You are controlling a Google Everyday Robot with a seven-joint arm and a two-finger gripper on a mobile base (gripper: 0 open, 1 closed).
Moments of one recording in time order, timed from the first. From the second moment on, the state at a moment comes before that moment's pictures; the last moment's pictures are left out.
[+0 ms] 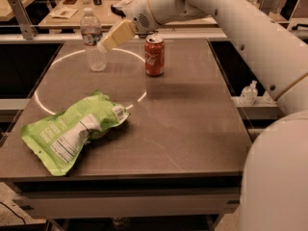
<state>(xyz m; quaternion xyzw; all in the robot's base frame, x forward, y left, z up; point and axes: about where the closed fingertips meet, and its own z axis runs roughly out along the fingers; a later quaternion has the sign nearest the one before) 0.710 0.096 0.983 -0.54 0.65 0.25 0.46</state>
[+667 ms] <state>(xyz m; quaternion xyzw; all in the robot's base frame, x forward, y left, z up) 0.752 0.135 0.978 -0.57 0.64 0.26 0.45</state>
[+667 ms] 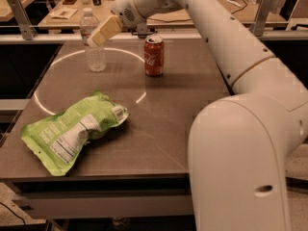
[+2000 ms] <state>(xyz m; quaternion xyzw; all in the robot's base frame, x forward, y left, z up) 0.766 0.164 0.944 -0.58 0.62 0.32 0.42</state>
